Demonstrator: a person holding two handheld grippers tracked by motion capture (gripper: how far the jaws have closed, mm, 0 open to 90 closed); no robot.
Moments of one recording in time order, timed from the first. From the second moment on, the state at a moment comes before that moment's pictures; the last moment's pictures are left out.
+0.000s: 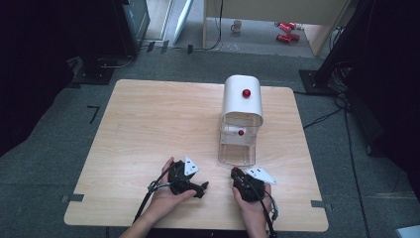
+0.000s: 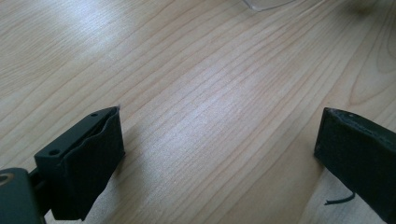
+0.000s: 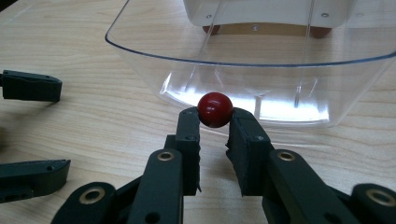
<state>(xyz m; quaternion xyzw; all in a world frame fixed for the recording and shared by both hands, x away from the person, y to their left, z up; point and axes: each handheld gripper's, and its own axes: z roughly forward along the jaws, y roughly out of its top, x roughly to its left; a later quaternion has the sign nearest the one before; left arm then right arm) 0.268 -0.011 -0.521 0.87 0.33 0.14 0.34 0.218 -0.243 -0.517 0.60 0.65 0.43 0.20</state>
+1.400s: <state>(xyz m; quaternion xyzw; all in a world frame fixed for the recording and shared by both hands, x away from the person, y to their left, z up) 0.268 -0.011 -0.521 0.87 0.33 0.14 0.34 0.259 -0.258 -0.499 0.58 0.65 0.42 0.25</state>
